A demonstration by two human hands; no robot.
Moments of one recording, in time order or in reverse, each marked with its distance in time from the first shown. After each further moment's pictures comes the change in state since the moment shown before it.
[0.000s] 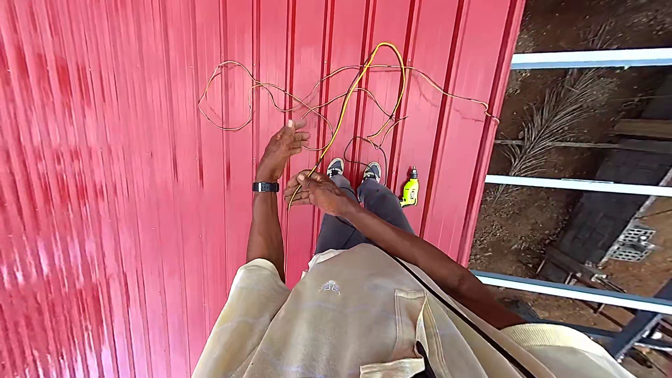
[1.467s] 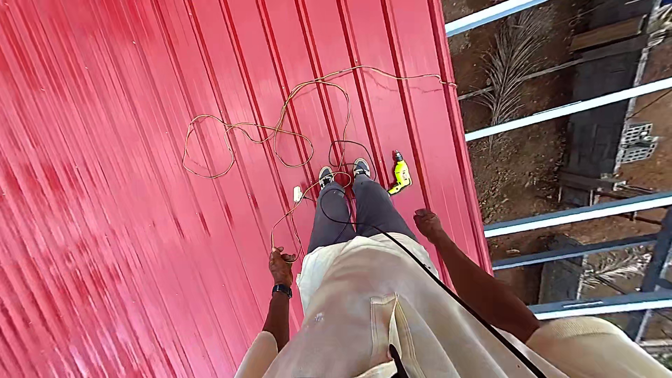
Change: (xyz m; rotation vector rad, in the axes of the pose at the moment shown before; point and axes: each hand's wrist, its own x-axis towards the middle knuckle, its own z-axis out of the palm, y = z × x) left_hand -0.193 -0.222 -0.018 -0.262 0.729 -0.468; right_hand -0.252 0.148 -0.233 -0.752 1.162 0.617
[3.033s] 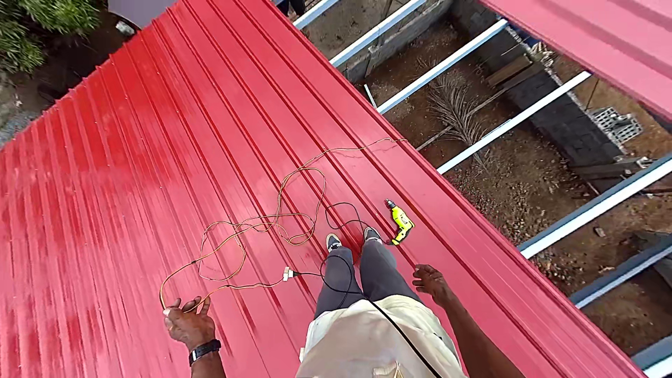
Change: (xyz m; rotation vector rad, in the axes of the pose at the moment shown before) left_hand 0.042 0.342 0.011 -0.164 0.070 0.683; right_hand -0.055 0.006 0.060 1.114 0.012 0.136
